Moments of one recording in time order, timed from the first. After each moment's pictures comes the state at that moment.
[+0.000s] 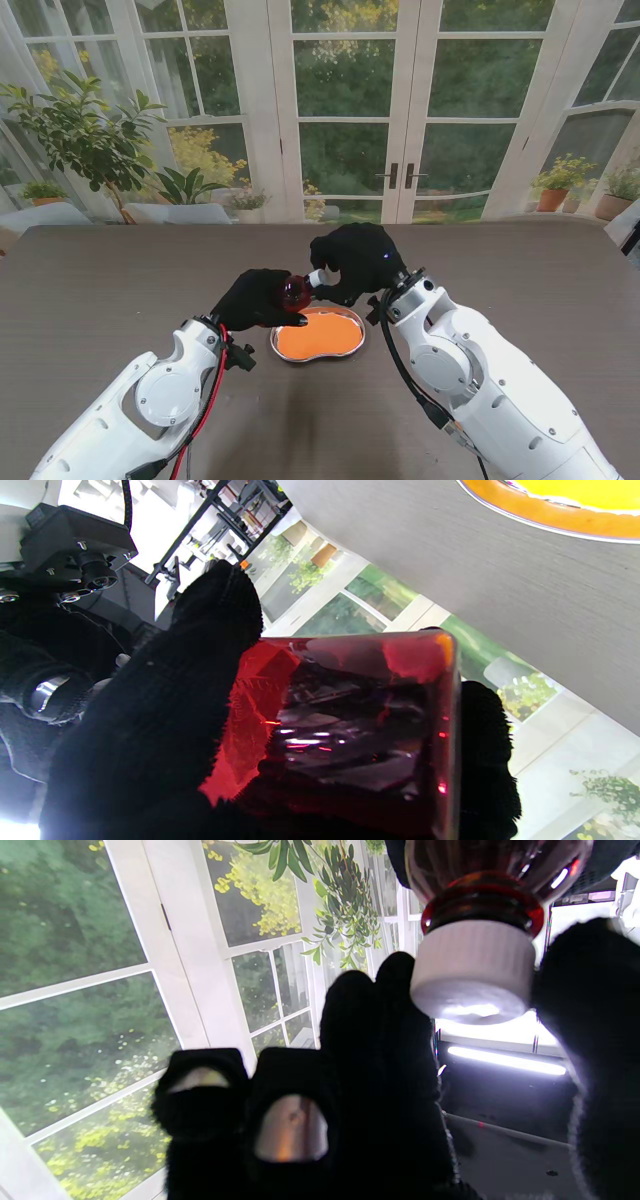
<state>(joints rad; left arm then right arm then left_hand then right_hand) 1.49 -1.14 -1.12 -1.58 0.35 -0.30 0.11 -1.29 -1.13 1.00 -1.64 -0.88 -0.30 -0.31 0.88 -0.83 0.58 -0.17 0.90 0.30 0.71 0.60 1.24 0.29 0.26 0.68 1.04 0.39 0.72 0.60 0.50 0.47 1.32 0.66 0.21 -1.13 1.35 -0.43 1.09 -0.09 0.96 0.27 1.31 -0.04 0.81 0.80 1.31 -0.03 1.50 0.88 0.95 0.18 1.61 0.85</state>
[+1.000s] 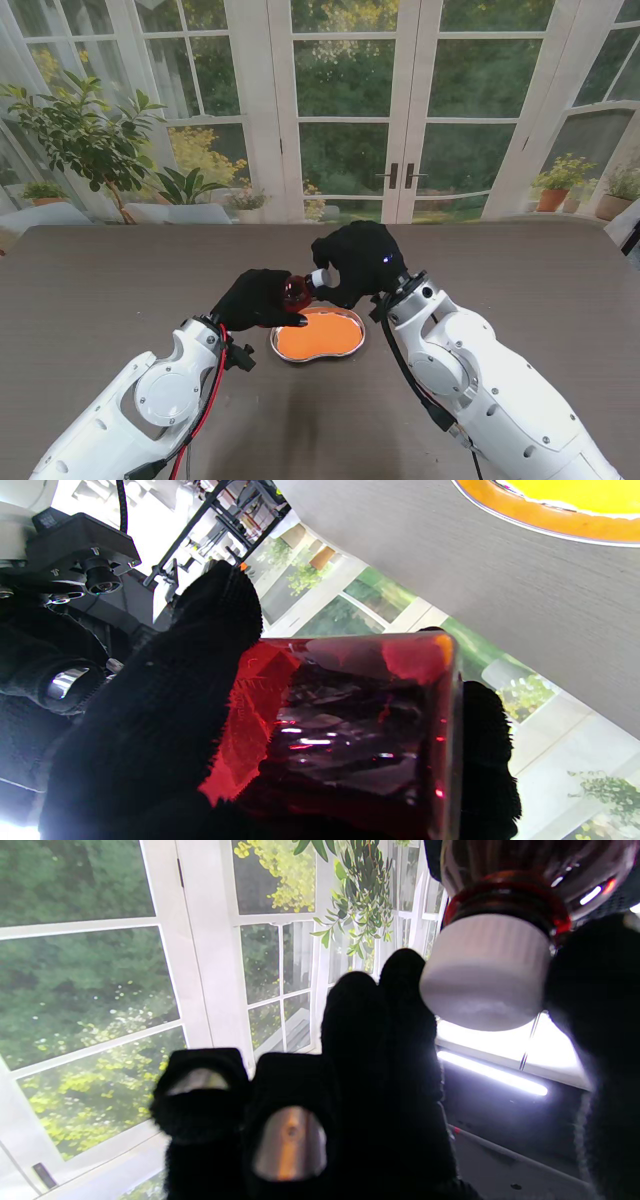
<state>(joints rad) 1.49 -1.14 -1.13 -1.59 0.35 -0.29 0.09 -1.30 -1.12 0.98 -1.64 -1.04 -0.25 -0.42 0.88 -0.83 0.58 -0.17 0.90 0.30 0.71 0.60 1.24 0.29 0.26 0.68 1.04 0.39 0.72 0.60 0.50 0.47 1.32 0.66 0.20 -1.13 1.32 -0.43 1.12 -0.11 0.95 0.28 1.33 -0.04 0.81 0.81 1.31 -0.03 1.54 0.89 0.97 0.18 1.61 0.85</state>
